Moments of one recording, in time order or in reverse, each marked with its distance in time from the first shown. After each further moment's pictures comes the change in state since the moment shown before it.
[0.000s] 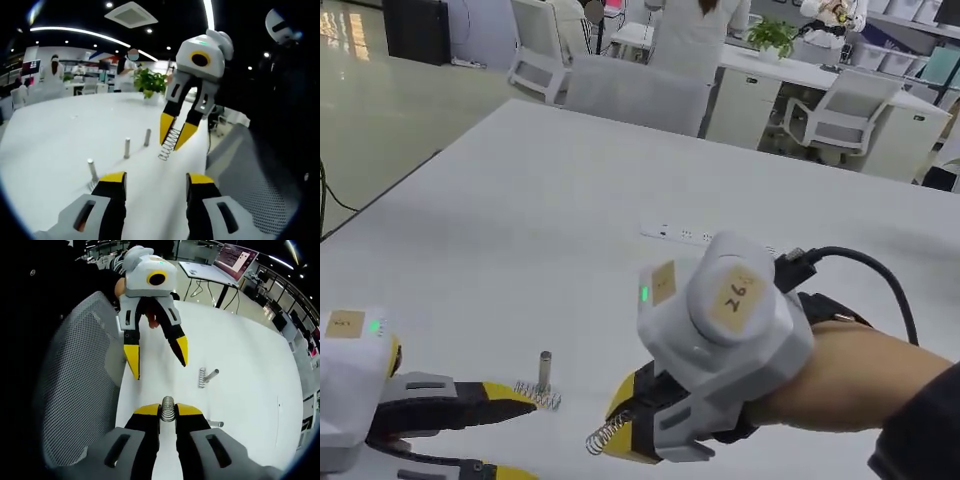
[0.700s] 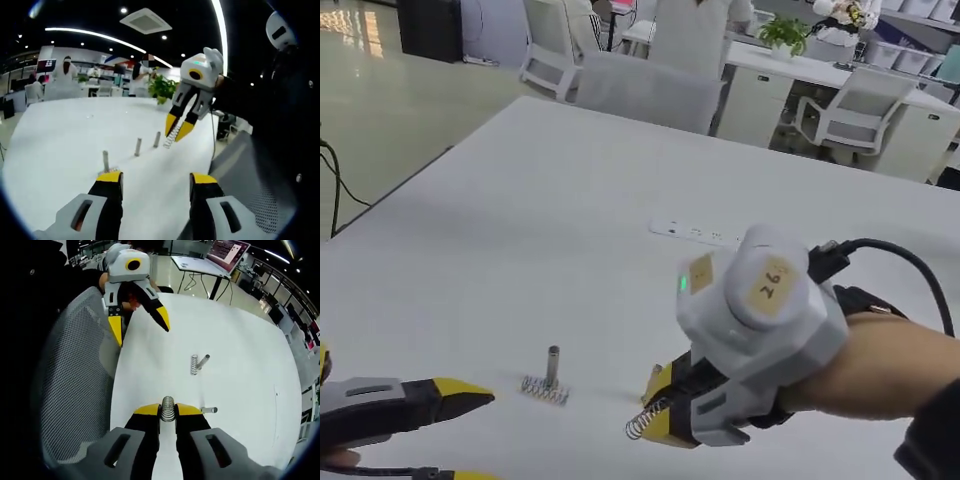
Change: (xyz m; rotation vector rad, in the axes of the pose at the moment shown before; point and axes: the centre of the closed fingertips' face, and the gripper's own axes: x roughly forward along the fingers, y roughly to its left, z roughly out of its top) left arm -0.032 0.001 -0.002 -0.060 -0.062 0.117; right arm -0.010 -0.015 -0.024 0.040 0.041 -0.026
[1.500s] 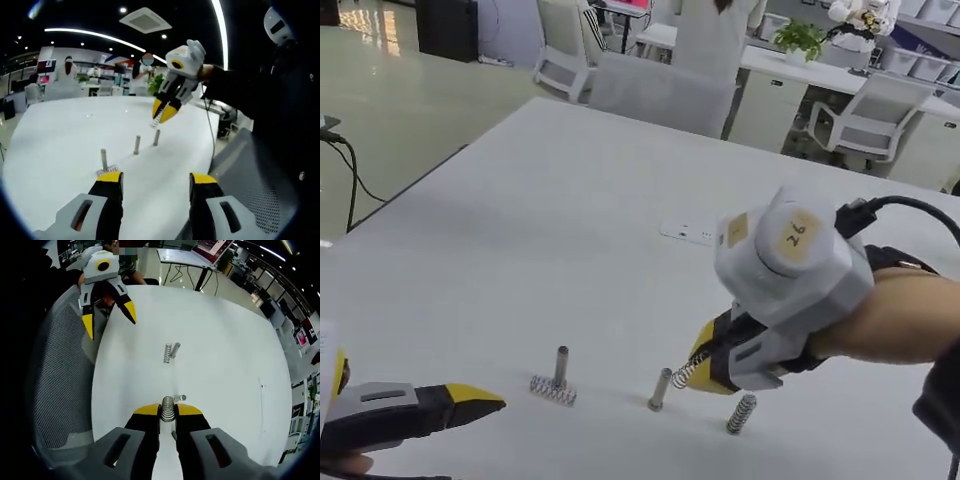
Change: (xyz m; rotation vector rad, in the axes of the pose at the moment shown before) left arm 0.003 -0.003 -0.005 0.009 0.011 0.008; right arm -0.017 -0.056 -0.016 0.015 0.082 -0.087
